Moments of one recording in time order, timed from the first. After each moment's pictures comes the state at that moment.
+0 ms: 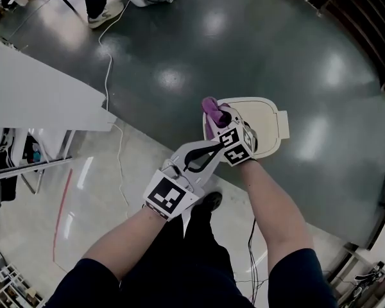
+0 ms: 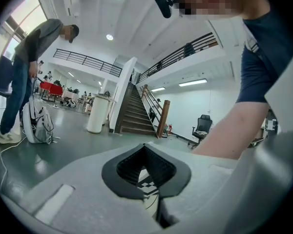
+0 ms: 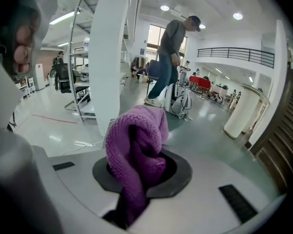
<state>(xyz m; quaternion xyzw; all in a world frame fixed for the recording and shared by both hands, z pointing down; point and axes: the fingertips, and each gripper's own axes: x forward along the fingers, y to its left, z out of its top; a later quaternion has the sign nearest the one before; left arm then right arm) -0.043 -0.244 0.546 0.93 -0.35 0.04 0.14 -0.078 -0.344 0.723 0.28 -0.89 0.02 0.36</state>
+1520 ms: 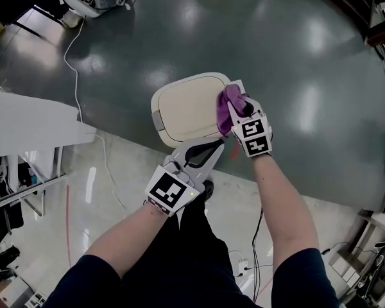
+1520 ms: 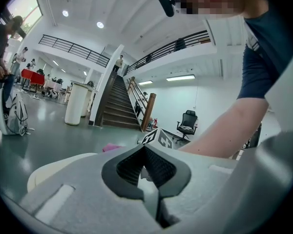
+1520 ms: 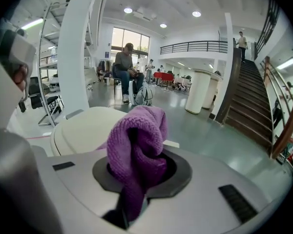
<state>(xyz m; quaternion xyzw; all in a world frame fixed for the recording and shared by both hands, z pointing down) 0.124 -0.212 0.580 0.95 -0.26 0.06 0.15 0.176 -0.337 0.729 0.45 -0.83 0.10 0.31</state>
